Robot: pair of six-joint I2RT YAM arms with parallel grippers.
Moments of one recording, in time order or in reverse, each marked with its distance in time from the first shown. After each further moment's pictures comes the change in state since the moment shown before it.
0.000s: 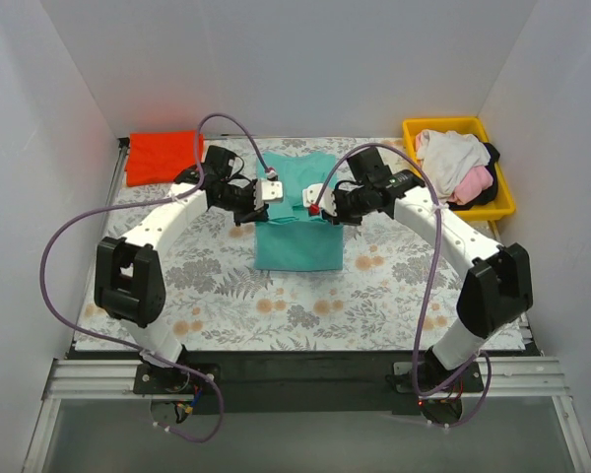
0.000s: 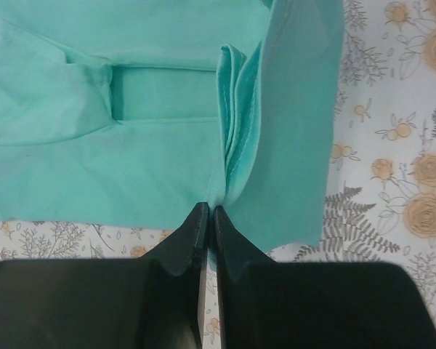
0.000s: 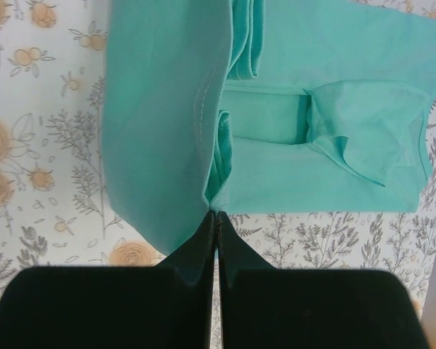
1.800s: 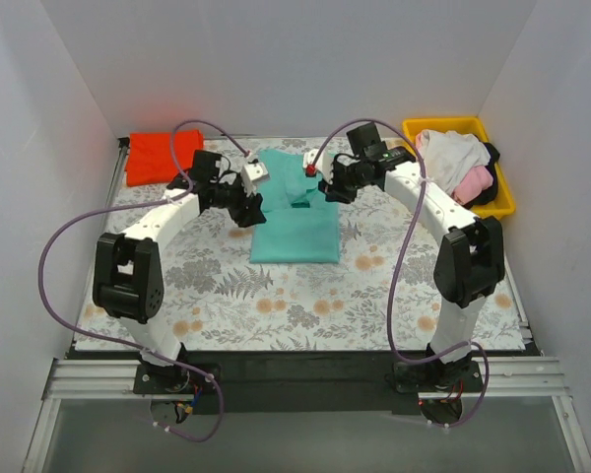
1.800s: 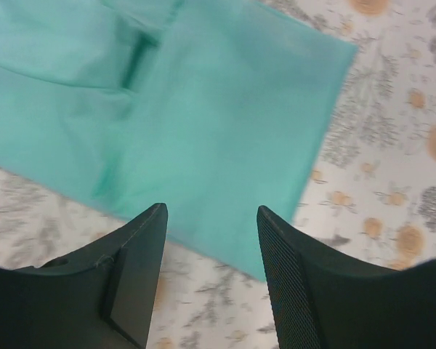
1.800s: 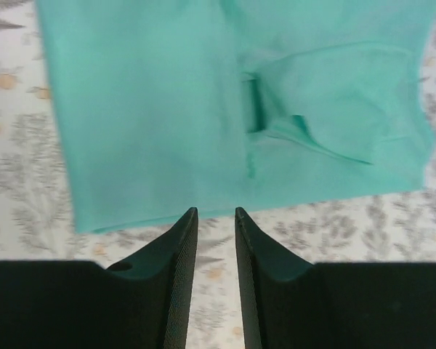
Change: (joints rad) left arm 0.099 0.053 -0.067 0.295 0.052 -0.400; right arm -0.103 0.284 0.314 0.027 -0.025 0.151
